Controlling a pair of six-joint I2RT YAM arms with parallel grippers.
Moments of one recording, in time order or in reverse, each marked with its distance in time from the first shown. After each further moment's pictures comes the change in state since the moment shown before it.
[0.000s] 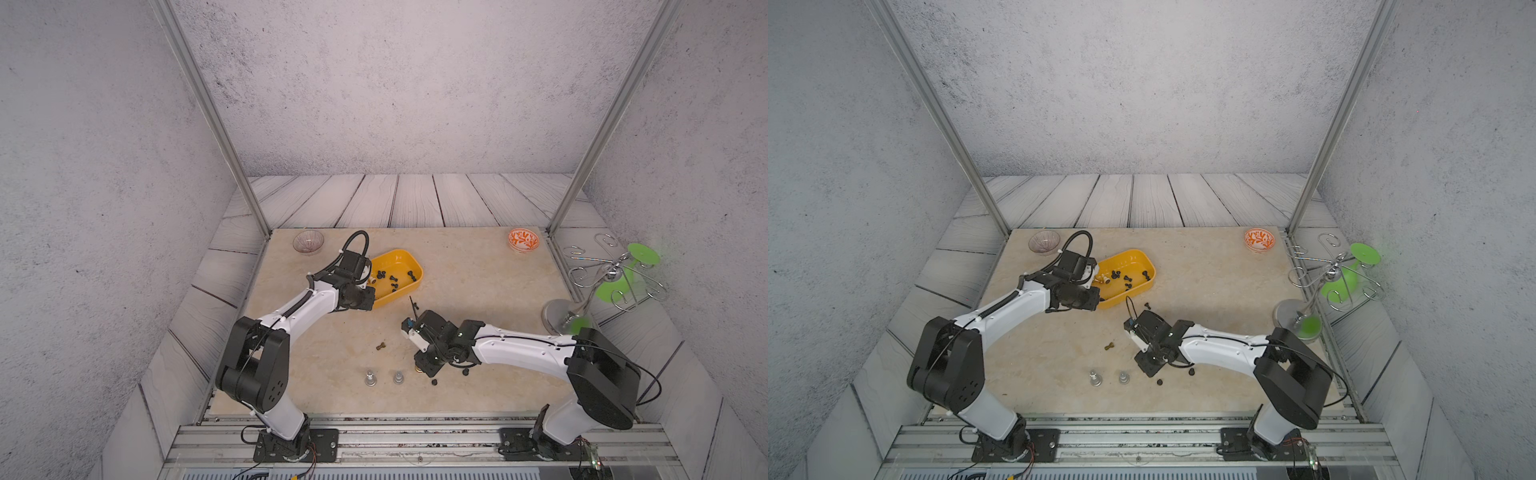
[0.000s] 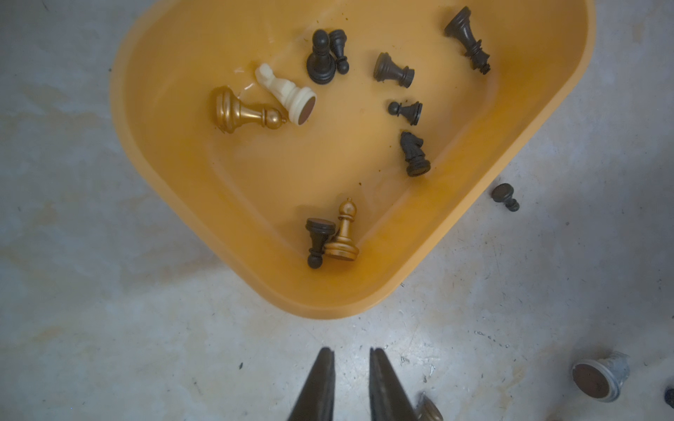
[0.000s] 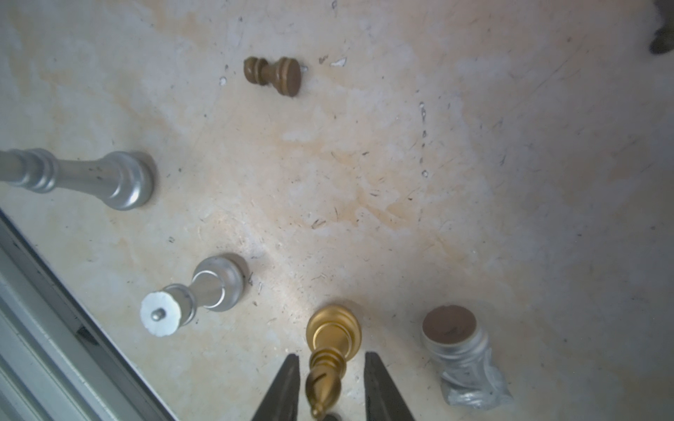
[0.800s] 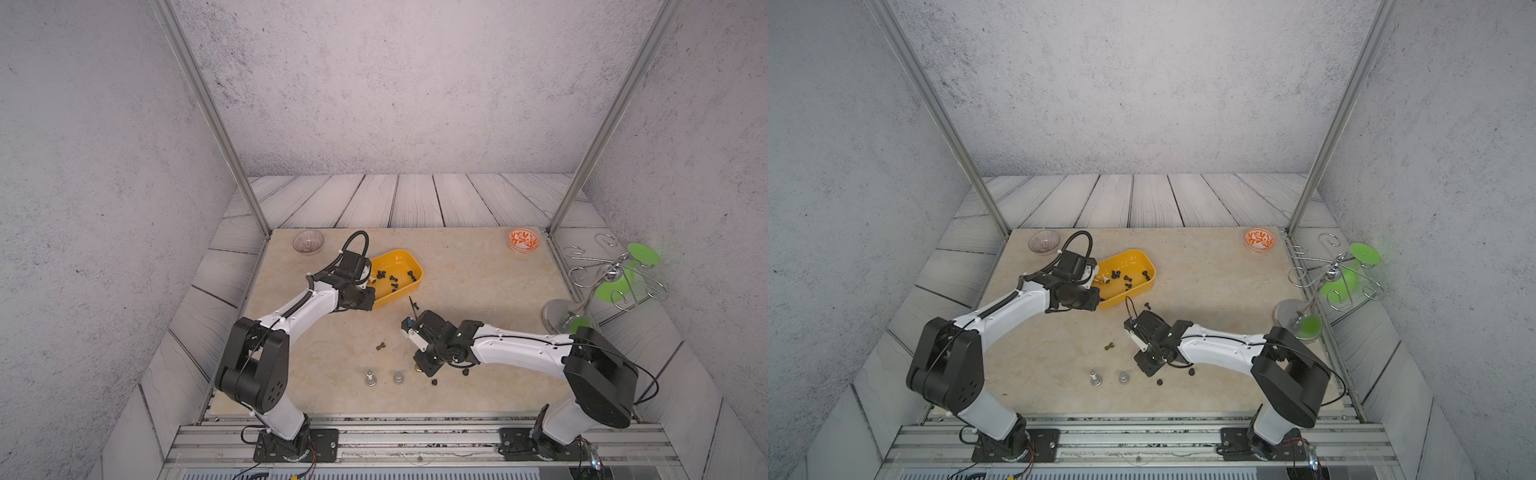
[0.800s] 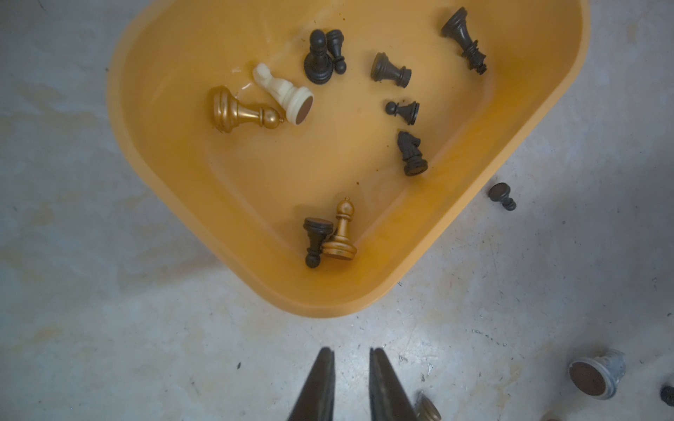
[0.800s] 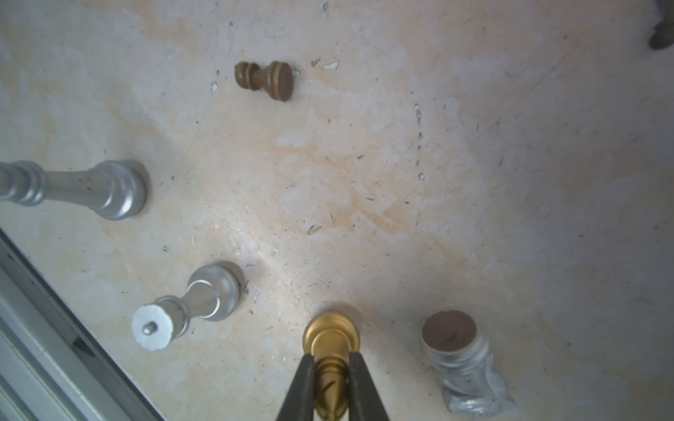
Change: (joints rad) left arm 0.000 -0.009 -0.004 0.001 0.005 0.000; right arm 0.000 0.013 0.002 0.011 0.019 0.019
